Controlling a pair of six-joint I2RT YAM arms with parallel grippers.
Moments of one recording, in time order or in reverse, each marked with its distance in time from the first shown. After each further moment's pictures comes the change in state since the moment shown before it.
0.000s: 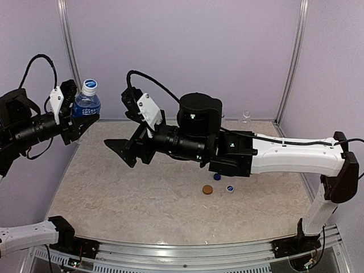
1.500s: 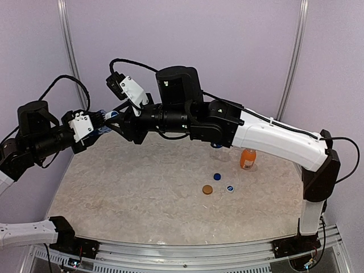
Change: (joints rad) left arm -0.121 0.002 -0.161 0.037 -0.333 0.485; right arm -0.077 0.201 0.505 -0.483 -0.085 0.014
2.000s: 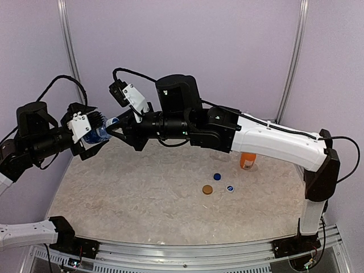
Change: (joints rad) left arm 0.004 -0.010 0.000 -0.023 0.015 -0.052; right arm 0.000 -0.011 -0.076 0.030 -0.043 0.093
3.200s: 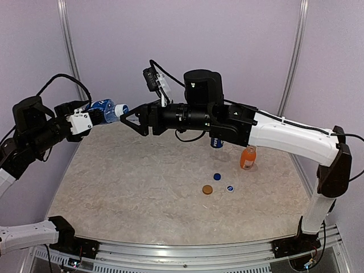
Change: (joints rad) left arm 0.112 0.014 -0.005 0.139 -0.055 0.334; right arm -0.104 -0.143 -0.226 0.154 -0.119 0.386
